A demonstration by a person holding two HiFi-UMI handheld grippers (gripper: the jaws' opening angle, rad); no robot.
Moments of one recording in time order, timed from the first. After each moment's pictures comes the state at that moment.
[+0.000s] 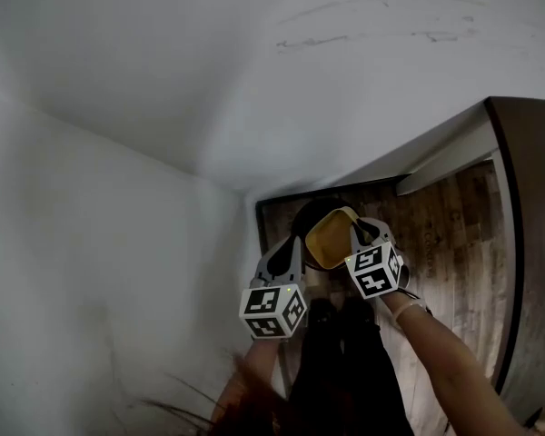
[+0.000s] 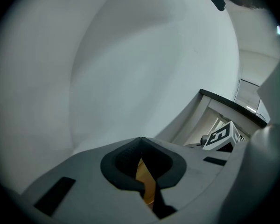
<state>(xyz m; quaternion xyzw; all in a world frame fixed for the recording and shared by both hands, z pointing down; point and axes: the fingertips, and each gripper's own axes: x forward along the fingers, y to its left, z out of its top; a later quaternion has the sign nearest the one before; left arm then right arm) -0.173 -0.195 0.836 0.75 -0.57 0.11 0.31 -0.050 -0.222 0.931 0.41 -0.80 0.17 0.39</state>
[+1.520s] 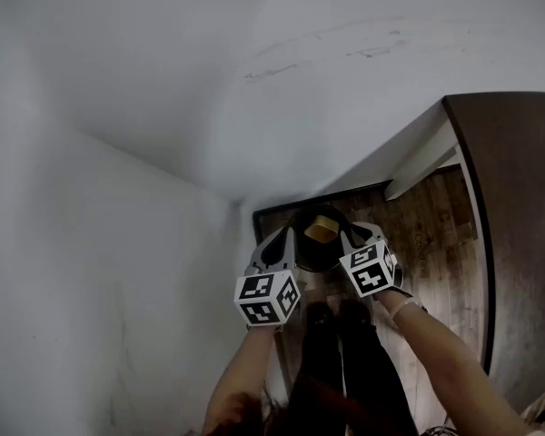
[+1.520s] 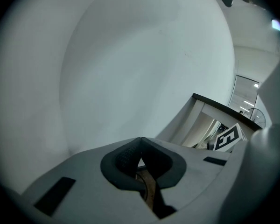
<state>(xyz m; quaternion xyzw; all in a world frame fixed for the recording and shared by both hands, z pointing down) -0.145 -0.198 0.781 0.76 -0.57 0.12 0.29 -0.026 -0.198 0.882 0.41 -0.81 0.21 0.36</state>
